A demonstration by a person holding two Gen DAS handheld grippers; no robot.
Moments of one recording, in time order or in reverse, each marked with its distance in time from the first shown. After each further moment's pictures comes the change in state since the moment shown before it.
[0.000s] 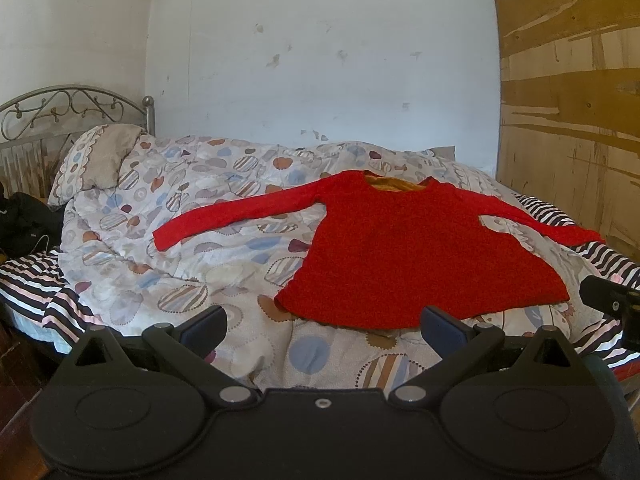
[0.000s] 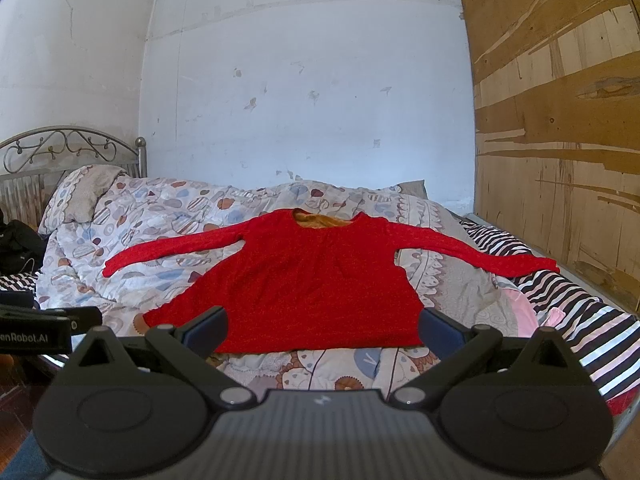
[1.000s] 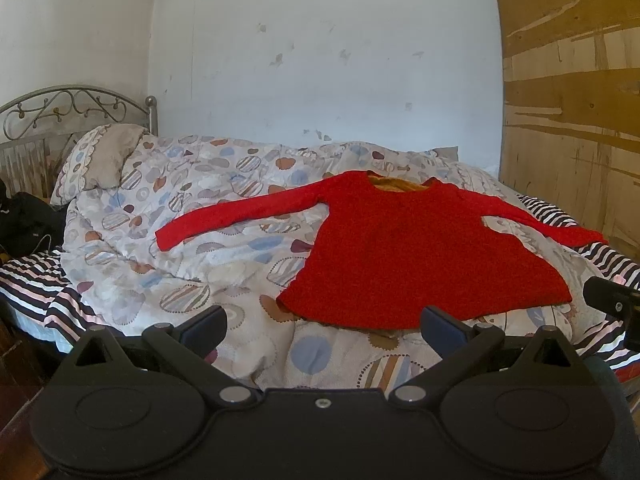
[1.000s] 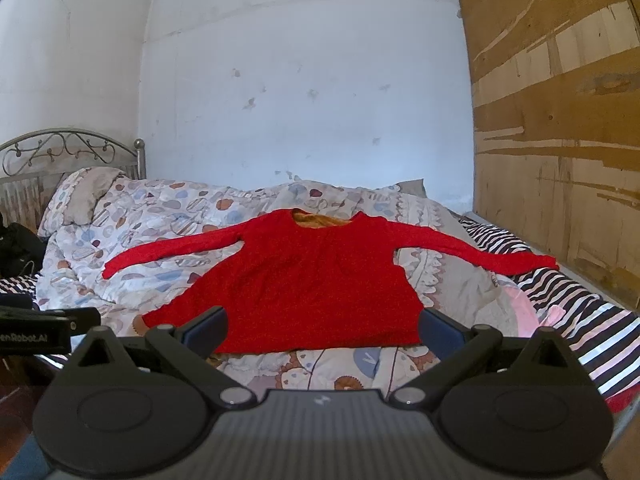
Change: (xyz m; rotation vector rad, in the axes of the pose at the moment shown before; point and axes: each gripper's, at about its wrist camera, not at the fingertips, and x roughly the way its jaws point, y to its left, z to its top) left arm 0.001 0.003 -0.006 -0.003 -0.006 0.006; right arm 0.000 -0.001 -0.001 0.002 -0.002 -0.005
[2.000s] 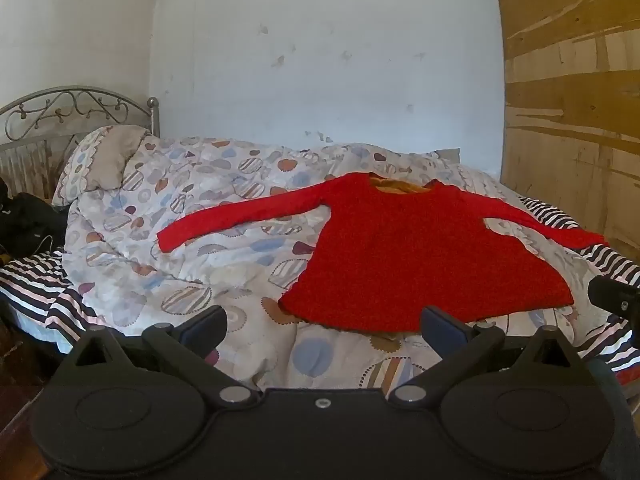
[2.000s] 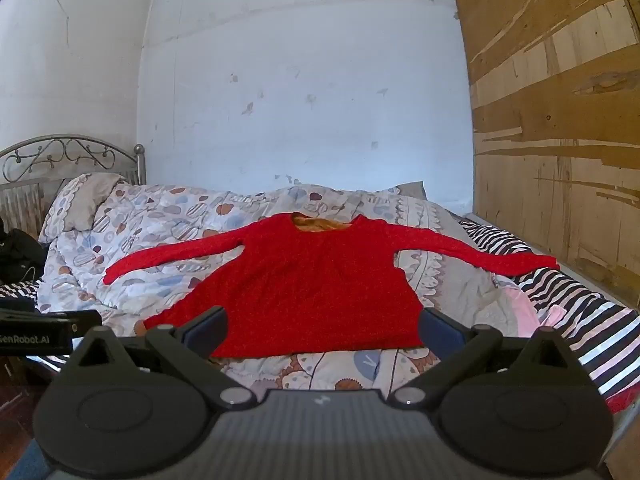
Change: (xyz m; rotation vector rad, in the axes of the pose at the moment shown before) left arm 0.001 0.000 0.007 -0.011 0.007 0.004; right arm -0.002 -0.002 -0.002 0.014 -0.007 0.007
